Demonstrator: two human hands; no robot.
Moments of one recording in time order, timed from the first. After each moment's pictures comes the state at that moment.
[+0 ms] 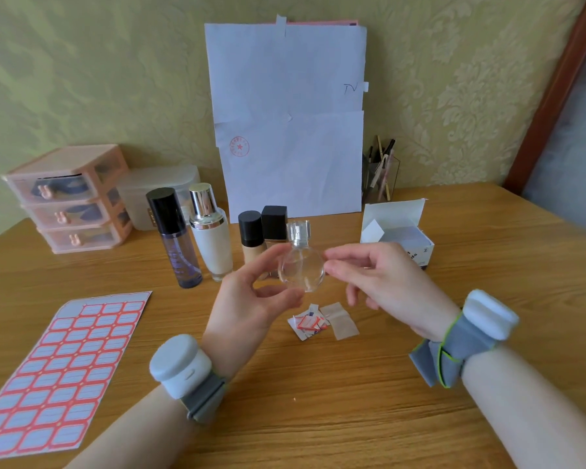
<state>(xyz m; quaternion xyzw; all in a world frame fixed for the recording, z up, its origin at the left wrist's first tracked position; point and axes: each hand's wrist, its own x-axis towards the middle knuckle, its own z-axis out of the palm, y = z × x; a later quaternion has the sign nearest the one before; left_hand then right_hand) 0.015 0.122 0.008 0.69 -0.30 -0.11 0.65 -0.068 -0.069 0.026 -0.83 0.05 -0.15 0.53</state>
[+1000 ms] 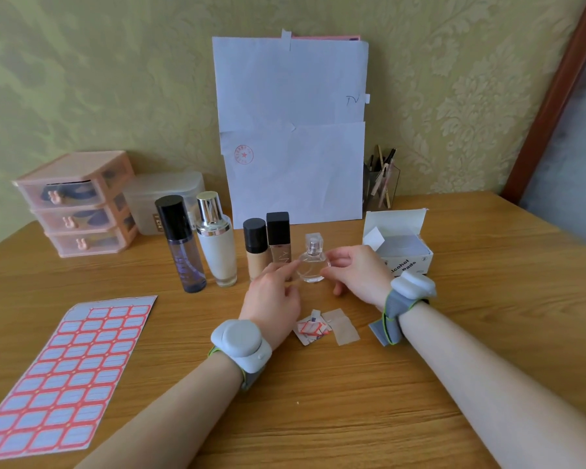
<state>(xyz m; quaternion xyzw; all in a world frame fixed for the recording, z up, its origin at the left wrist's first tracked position) 0.044 0.084 -0.015 0.87 -0.32 0.04 0.36 0.003 -0.096 -0.013 -0.87 0.15 -0.13 0.45</state>
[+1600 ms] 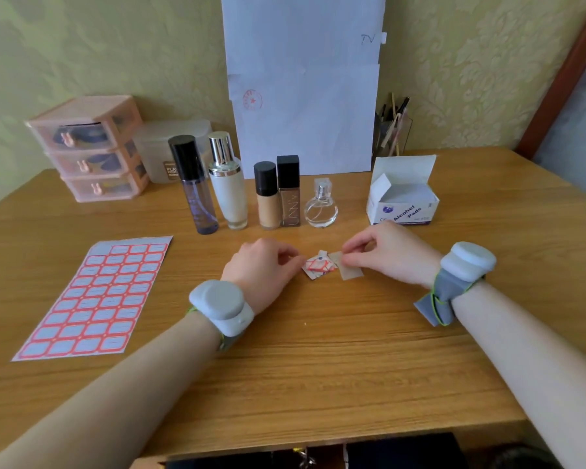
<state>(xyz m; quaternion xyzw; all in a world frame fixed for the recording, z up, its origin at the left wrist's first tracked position) 0.016 0.133 -0.008 0.91 -0.31 -0.03 0.27 -0.068 -0.083 -0.003 -0.95 0.10 -0.04 0.29</state>
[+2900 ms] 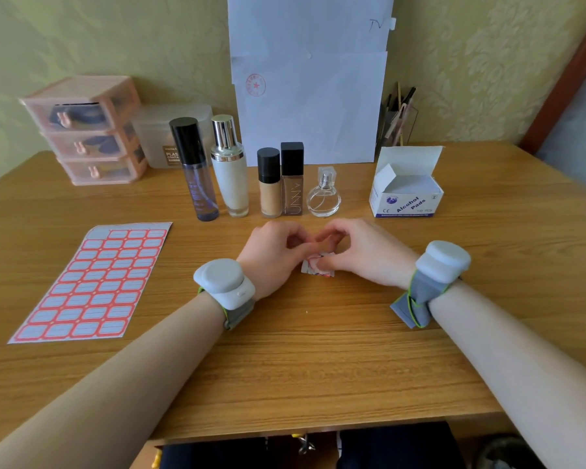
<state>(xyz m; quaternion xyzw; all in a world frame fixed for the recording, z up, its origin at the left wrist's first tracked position) 0.014 0.126 -0.006 0.86 -0.35 -0.06 0.37 -0.062 -0.041 -0.003 -0.95 0.06 -0.05 0.31</state>
